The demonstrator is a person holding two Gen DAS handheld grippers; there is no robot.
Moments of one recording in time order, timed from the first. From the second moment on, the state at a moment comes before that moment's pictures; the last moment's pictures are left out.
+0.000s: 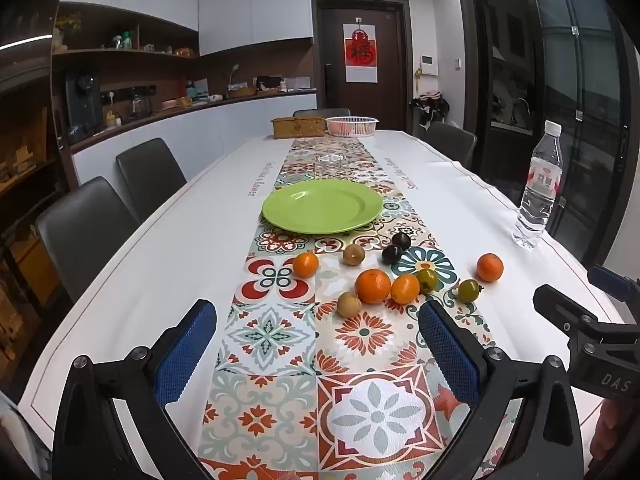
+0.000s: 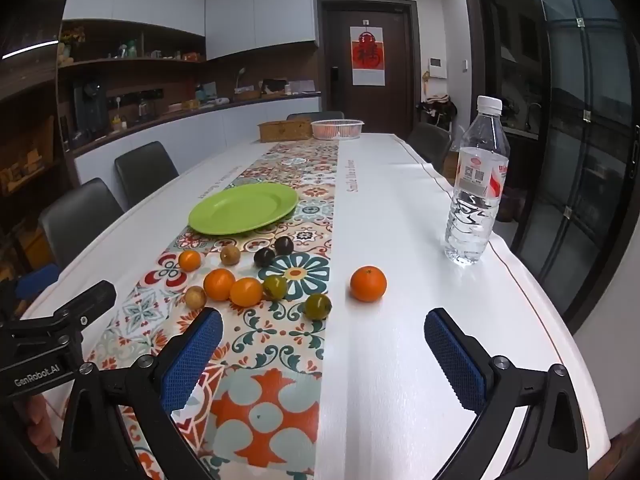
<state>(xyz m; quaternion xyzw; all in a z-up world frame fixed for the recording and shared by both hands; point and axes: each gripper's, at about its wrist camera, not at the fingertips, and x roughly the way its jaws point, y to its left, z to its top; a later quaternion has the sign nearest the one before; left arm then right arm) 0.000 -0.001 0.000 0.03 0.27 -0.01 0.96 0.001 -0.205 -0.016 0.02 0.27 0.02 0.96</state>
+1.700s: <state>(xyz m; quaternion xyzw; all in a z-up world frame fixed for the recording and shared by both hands) -0.016 0.001 0.013 0.02 0.26 -0.02 0.97 -0.005 -0.202 -0.014 0.01 0.27 0.02 0.96</state>
